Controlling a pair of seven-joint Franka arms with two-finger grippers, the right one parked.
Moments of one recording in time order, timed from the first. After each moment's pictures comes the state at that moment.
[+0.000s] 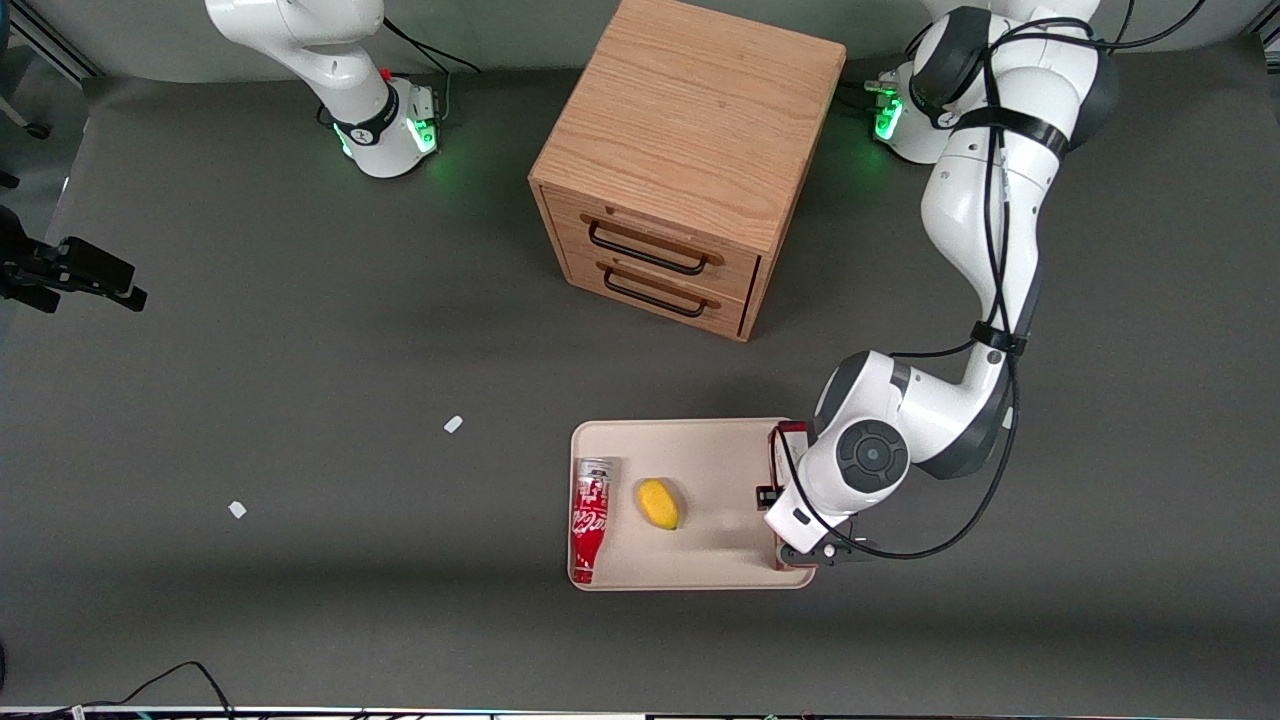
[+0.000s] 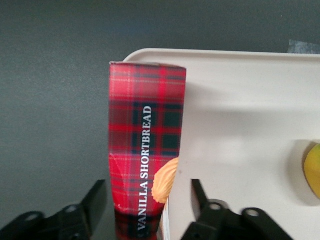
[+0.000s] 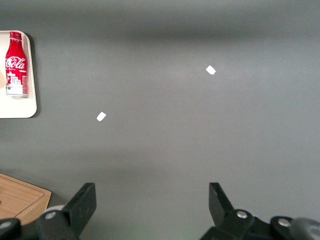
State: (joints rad) arm -0.27 0.96 -0.21 -1.10 0.15 2.09 -0.51
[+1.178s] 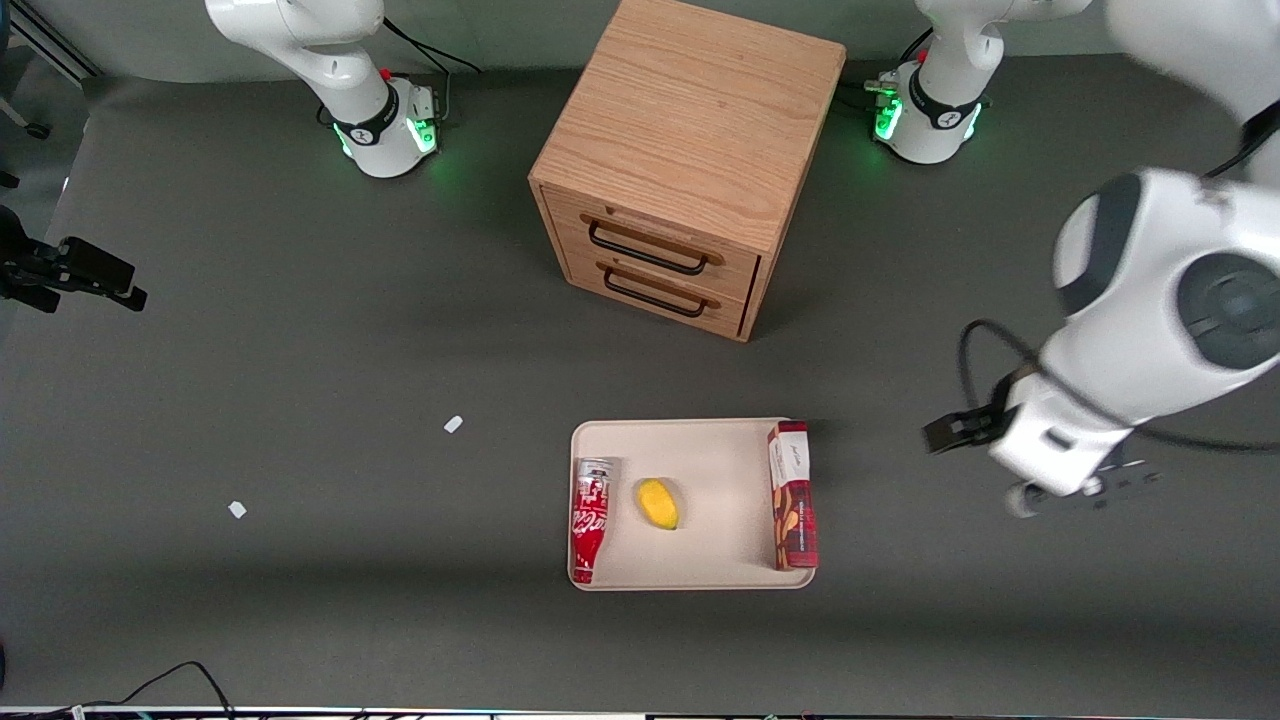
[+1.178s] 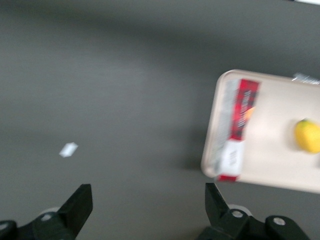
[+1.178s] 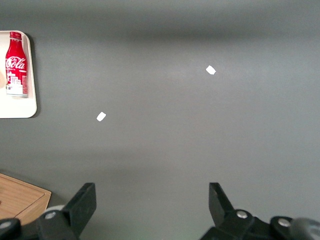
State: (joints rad) arm -0.01 0.41 -0.24 -1.28 0.12 1.66 -0.40
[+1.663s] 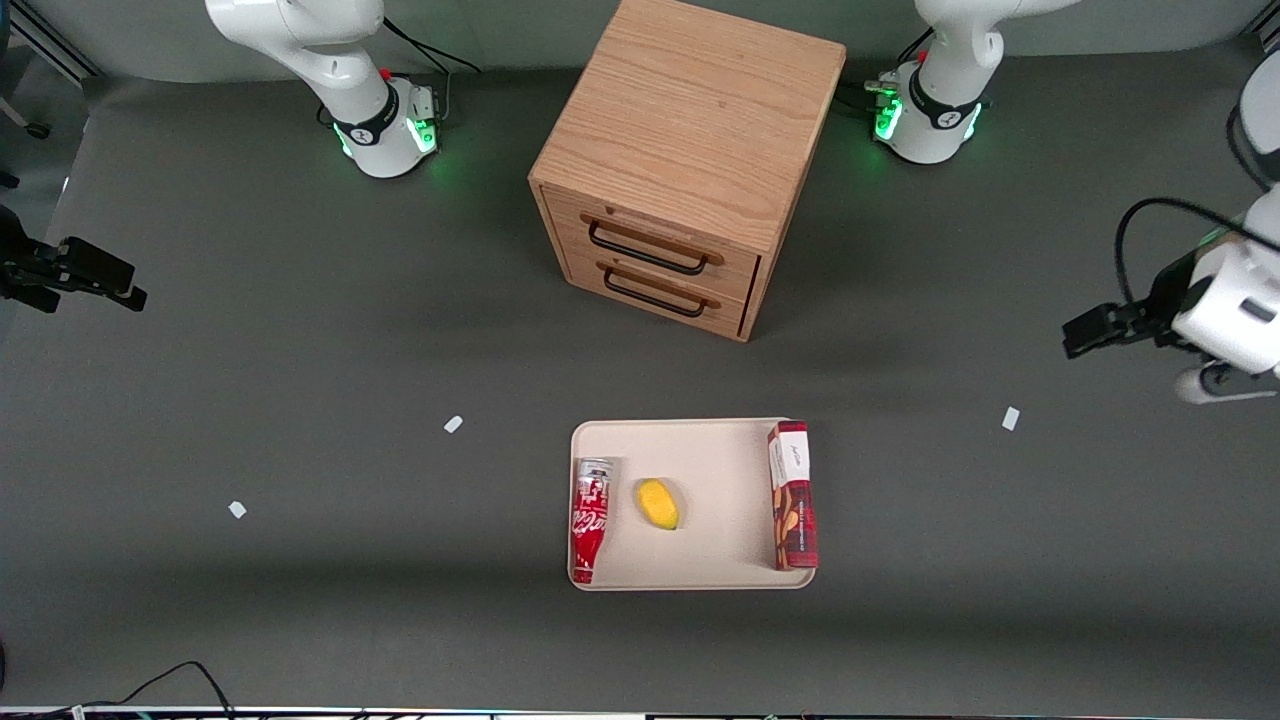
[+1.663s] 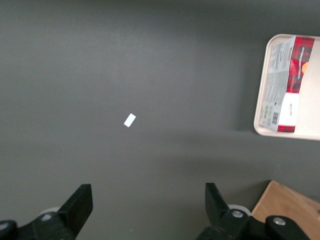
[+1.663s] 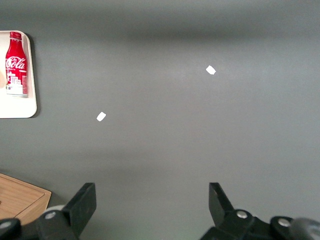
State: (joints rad) arm 0.17 0.09 -0.22 -1.57 0.04 1.64 -0.15
